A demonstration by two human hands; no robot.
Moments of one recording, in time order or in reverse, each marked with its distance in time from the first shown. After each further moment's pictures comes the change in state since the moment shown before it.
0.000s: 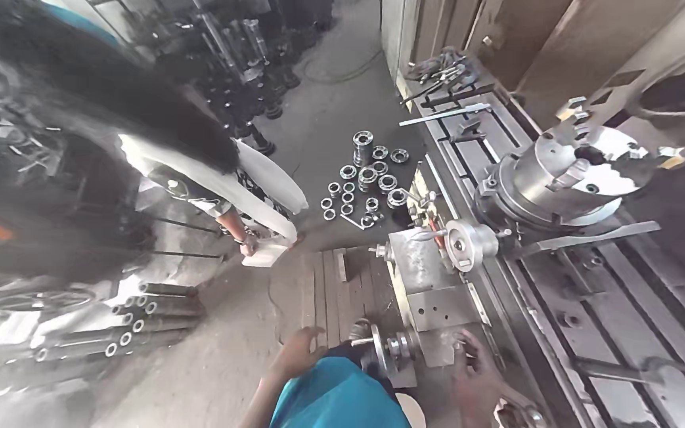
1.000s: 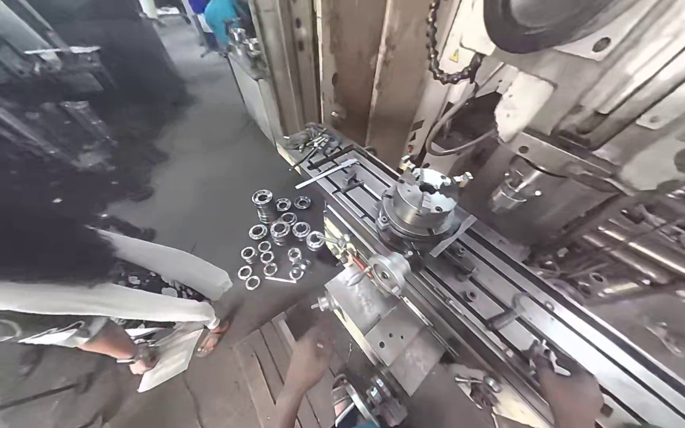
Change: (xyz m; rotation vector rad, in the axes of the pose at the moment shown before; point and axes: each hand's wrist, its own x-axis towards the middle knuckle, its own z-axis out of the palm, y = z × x) left_hand 0.114 0.139 -0.070 -0.099 0.122 0.489; right_hand 0.016 0.038 -0.178 -0.549 0.555 0.623
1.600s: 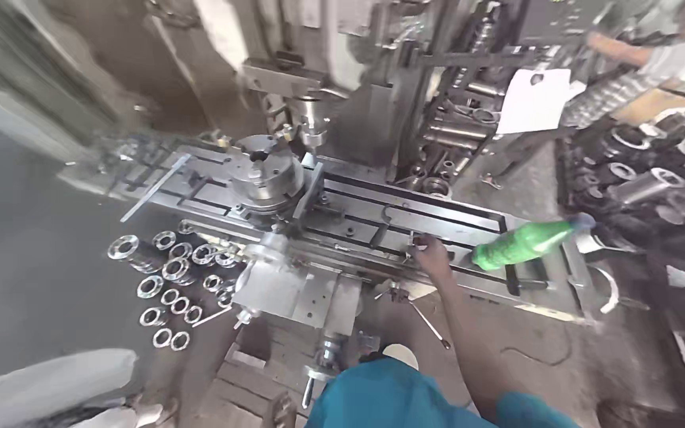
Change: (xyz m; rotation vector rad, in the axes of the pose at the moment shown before) left_hand -0.123 -0.040 0.074 -0.084 -0.152 -0.104; right_hand 0.002 -0.016 -0.032 0.224 -0.160 0.174
